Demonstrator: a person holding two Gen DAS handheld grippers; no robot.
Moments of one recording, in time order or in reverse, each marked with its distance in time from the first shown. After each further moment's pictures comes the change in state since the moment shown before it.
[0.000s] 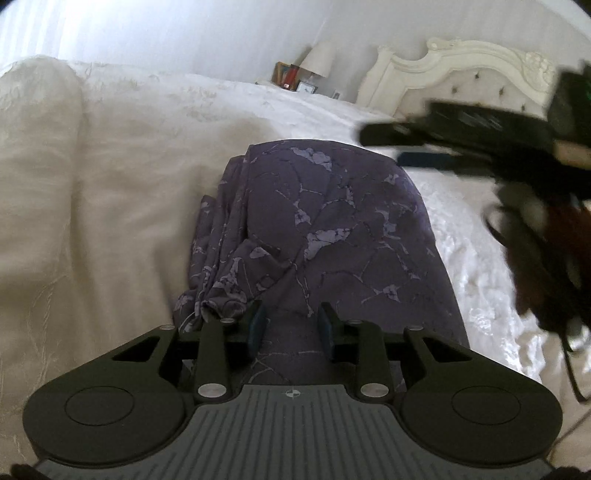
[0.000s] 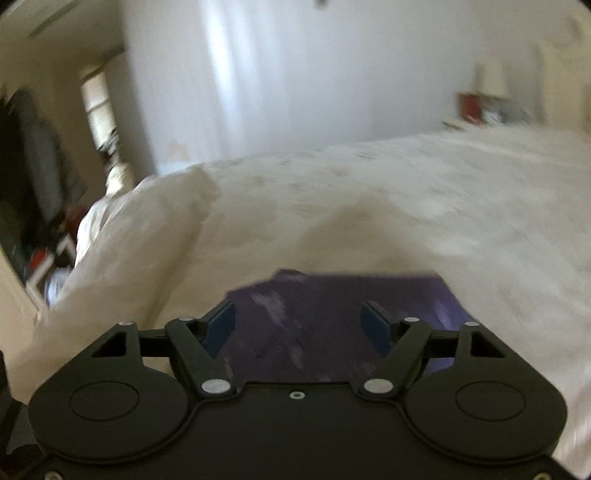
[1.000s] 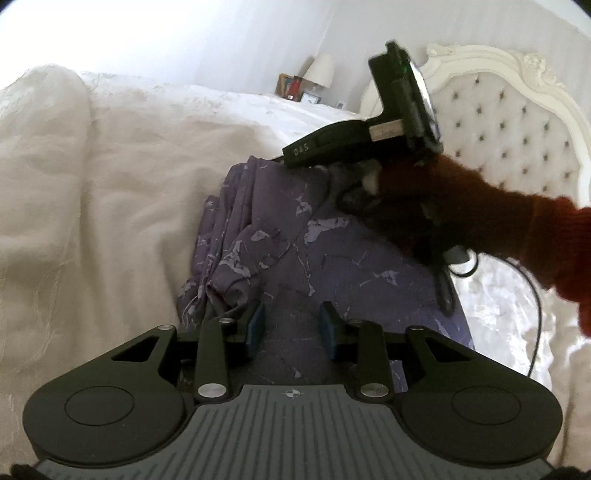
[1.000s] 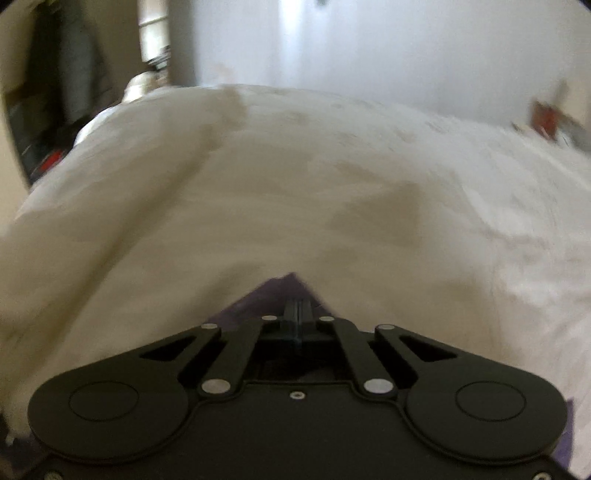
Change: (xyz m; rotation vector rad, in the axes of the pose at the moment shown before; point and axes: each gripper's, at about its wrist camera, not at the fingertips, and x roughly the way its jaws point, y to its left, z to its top) left arm -0.009 -0.003 -0.015 0.009 -0.044 0.027; right arm 0.107 0.009 -0.001 -0.190 0.167 0.061
